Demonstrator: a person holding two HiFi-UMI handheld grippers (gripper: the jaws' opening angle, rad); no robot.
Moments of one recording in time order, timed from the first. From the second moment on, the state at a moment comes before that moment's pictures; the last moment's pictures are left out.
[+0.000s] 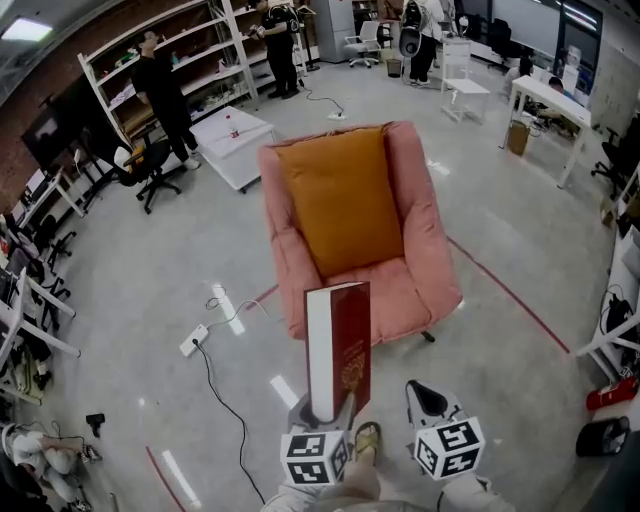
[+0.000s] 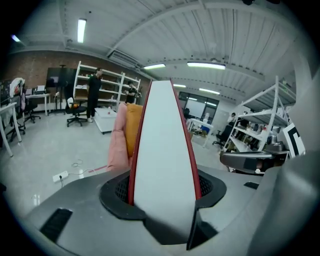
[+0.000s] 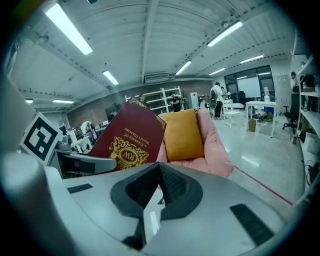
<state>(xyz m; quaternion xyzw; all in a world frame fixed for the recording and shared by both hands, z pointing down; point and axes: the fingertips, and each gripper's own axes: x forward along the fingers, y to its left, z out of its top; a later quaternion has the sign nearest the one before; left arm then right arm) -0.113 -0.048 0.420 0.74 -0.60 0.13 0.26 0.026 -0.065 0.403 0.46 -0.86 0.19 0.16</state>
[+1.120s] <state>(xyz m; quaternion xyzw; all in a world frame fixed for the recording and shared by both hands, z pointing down) -0.076 -0.307 0.637 0.75 -0.51 0.26 0.33 0.033 -0.286 0.583 0.49 -0.79 0.27 0.24</state>
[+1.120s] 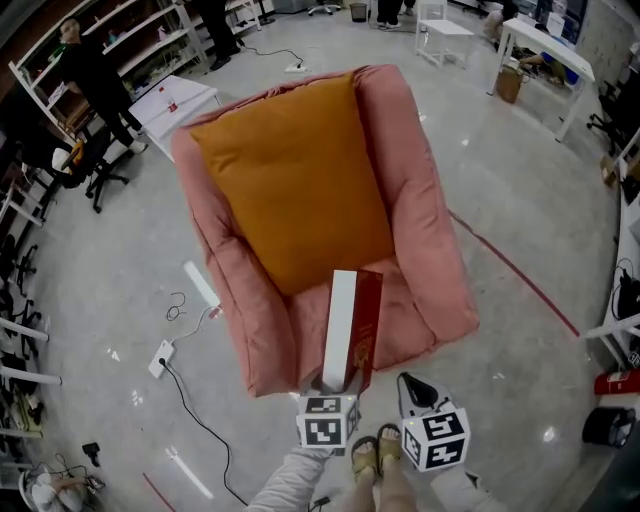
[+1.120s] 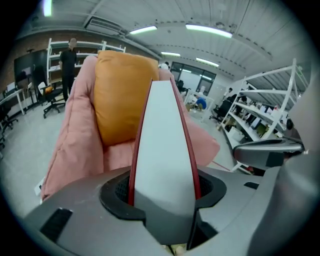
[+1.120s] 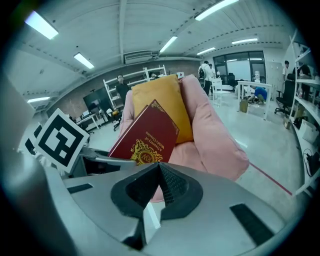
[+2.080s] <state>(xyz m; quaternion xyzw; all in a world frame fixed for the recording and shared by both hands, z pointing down) -0.068 -0.380 0.775 0.67 -0.54 0.27 0.42 0.041 -0.362 0.687 0.47 -0.78 0.31 0.27</state>
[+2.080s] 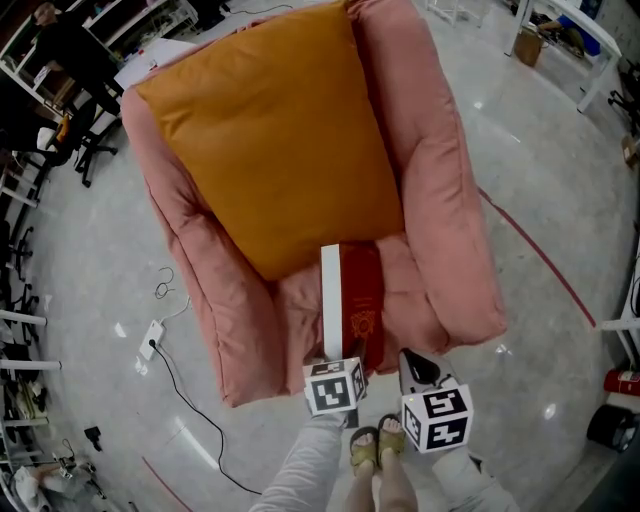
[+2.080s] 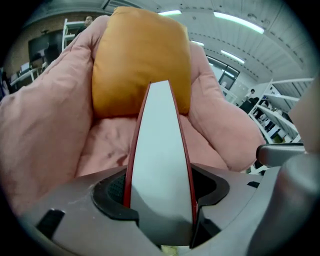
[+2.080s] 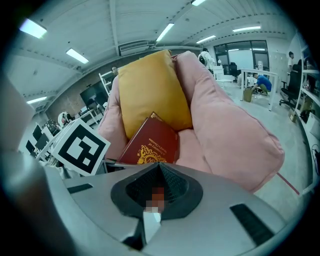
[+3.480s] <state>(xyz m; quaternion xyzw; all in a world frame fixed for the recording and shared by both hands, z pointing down) -0.118 -0.262 0.616 0.69 -0.59 0.25 0.34 0.012 -0.272 0.593 0.46 -0.80 0.28 0.26</state>
